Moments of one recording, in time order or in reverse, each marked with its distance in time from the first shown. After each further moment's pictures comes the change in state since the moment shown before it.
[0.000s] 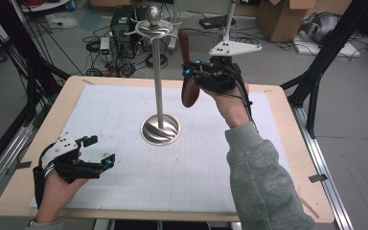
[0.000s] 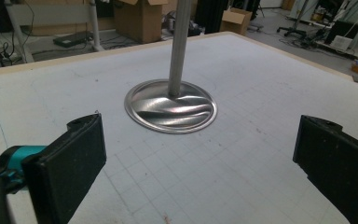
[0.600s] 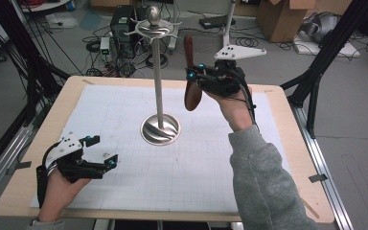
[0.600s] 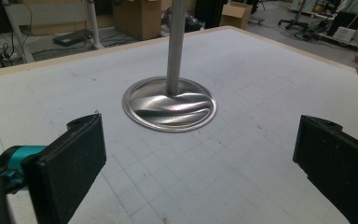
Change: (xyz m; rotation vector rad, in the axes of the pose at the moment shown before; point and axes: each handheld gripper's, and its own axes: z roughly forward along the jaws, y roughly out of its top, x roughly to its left) left arm -0.004 0.001 0.005 0.019 0.000 0.020; right arm -0.004 -0.009 -0.007 0.000 0.015 0.029
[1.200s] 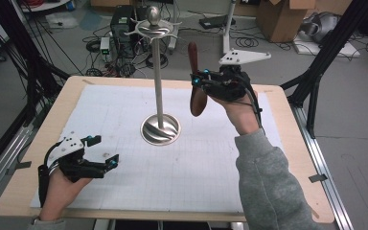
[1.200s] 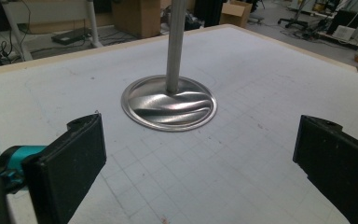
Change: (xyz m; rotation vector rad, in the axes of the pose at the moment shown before) left arm 0.001 0.000 0.003 0.005 0.000 0.004; right arm -0.003 -0.009 -0.011 0.045 0.009 -0.011
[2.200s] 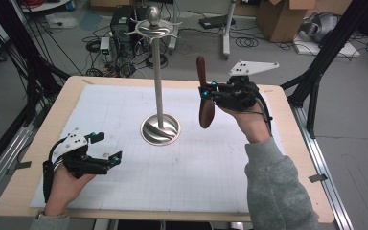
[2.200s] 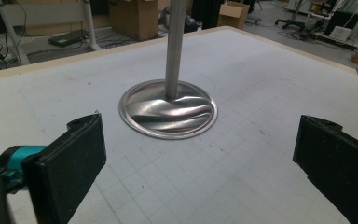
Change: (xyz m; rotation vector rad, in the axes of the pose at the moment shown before) left arm 0.003 0.003 0.011 -0.003 -0.014 0.004; right arm -0.008 -0.025 -0.017 0.059 0.058 0.032
